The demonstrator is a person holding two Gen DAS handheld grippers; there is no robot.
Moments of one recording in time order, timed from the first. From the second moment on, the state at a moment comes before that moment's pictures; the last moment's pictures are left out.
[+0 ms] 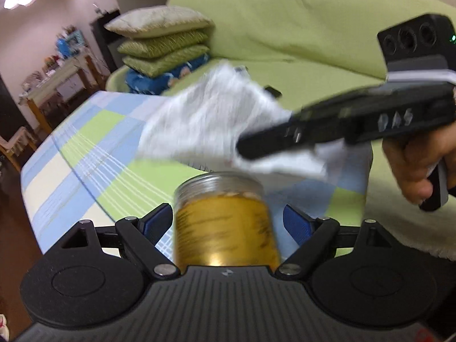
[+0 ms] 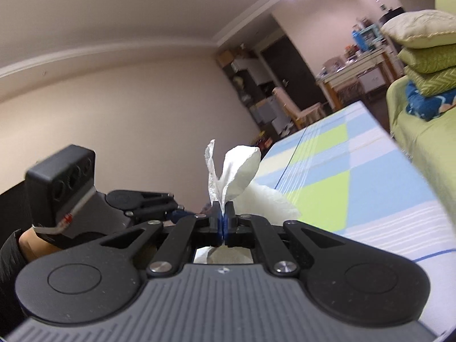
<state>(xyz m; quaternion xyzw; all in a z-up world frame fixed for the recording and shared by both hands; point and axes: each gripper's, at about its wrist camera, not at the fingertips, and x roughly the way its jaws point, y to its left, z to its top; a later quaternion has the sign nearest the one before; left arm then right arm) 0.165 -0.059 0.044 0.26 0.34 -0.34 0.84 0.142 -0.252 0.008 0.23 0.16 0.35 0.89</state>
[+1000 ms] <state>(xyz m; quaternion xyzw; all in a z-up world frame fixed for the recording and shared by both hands) 0.140 -0.022 0.027 0.21 0.20 -0.27 0.92 0.149 -0.269 0.000 0.25 0.15 0.33 0.90</state>
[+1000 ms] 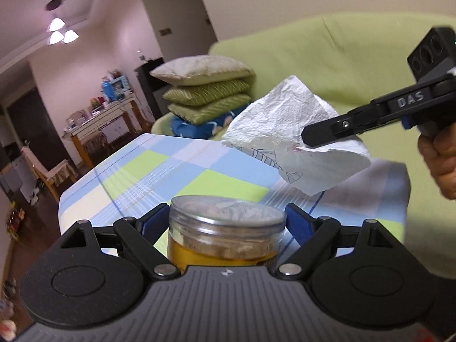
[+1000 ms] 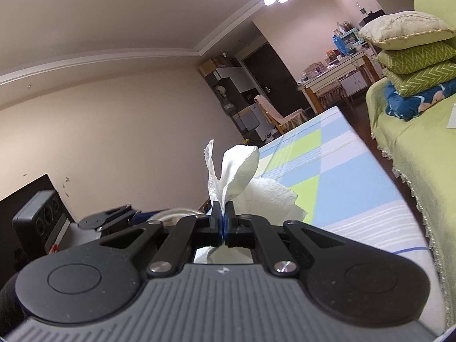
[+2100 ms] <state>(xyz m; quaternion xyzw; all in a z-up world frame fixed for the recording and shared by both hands) 0.121 0.049 0.008 0.07 0.18 -0.25 0.95 0.170 -0.167 0.030 0.10 0.24 0.44 0.86</state>
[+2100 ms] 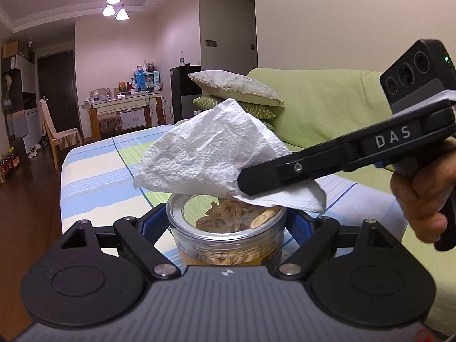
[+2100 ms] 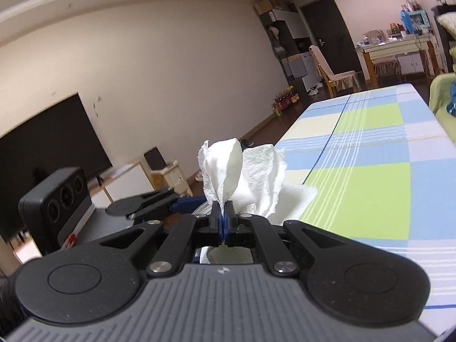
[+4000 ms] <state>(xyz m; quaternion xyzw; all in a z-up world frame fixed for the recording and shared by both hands) 0.124 0.036 0.010 0.07 0.16 -0.25 0.95 0.168 -0.149 0.045 0.03 0.24 0.40 0.88</state>
